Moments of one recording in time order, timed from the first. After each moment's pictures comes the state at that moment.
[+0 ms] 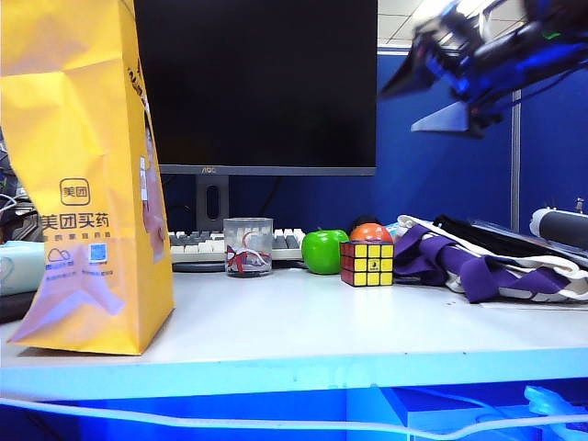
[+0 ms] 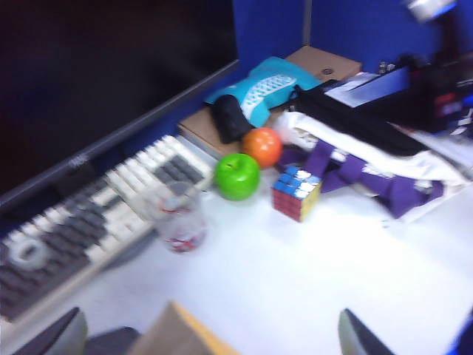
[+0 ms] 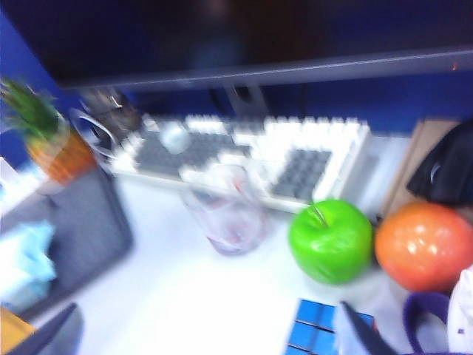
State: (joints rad) left arm -0.24 1.12 1.36 -0.59 0.38 0.29; right arm 0.11 1.69 1.18 0.30 -0.64 0.19
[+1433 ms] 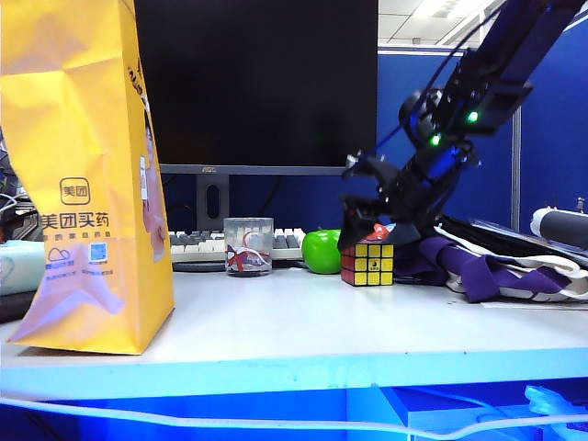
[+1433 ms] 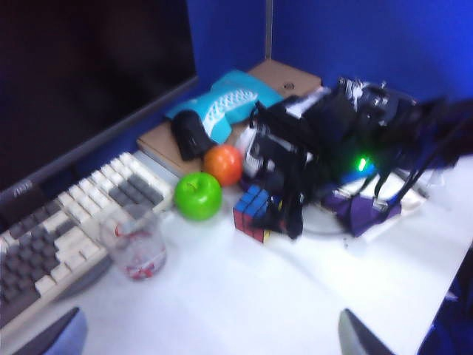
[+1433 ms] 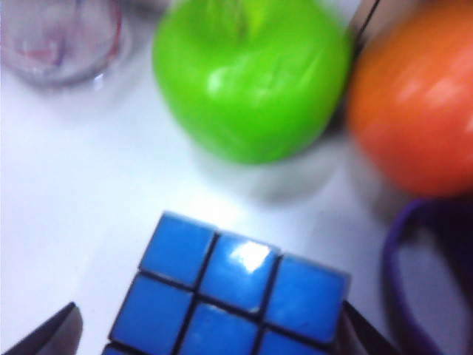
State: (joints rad) left arm -0.33 1.20 1.45 -0.59 0.38 0.23; right arm 0.25 2.17 1.61 -0.15 -0.31 -0.15
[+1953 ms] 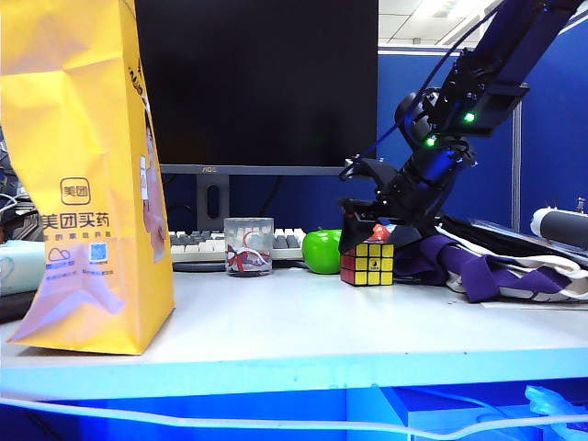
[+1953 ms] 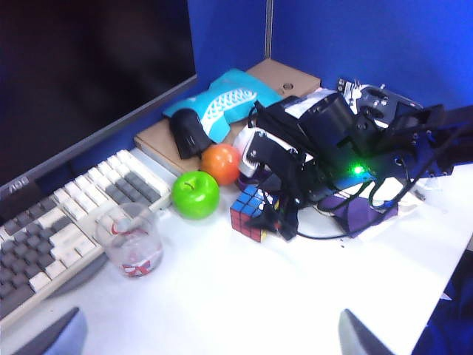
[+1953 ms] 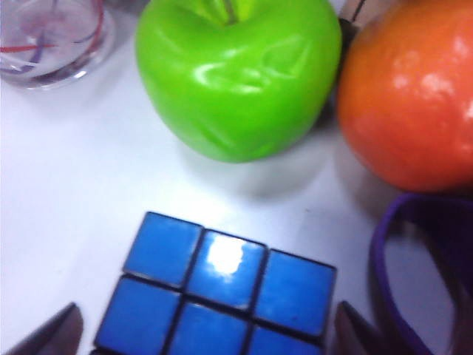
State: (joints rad) left arm -0.33 1.22 1.47 -0.60 0.38 0.21; right arm 0.25 2.17 1.61 -0.15 -0.25 -0.15
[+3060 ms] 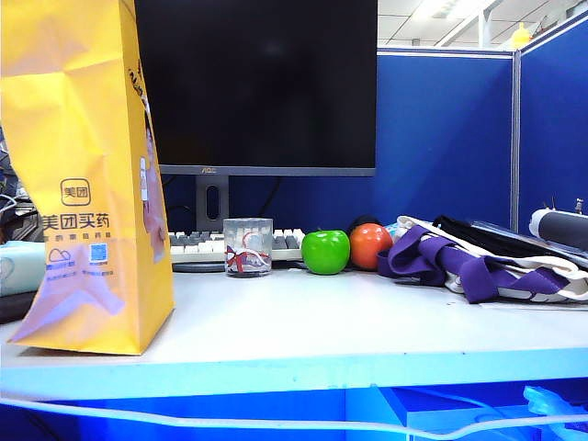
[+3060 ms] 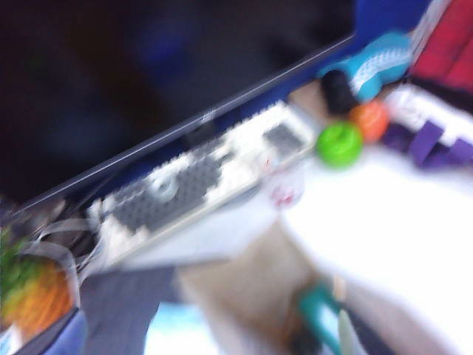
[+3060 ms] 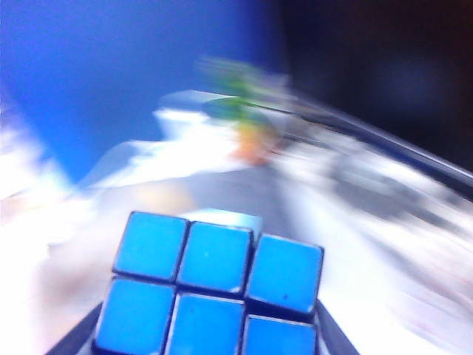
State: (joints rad) left arm -0.33 0.93 1.42 -0.84 -0.04 0.27; right arm 0.45 1.64 1.87 -0.54 -0.68 -0.04
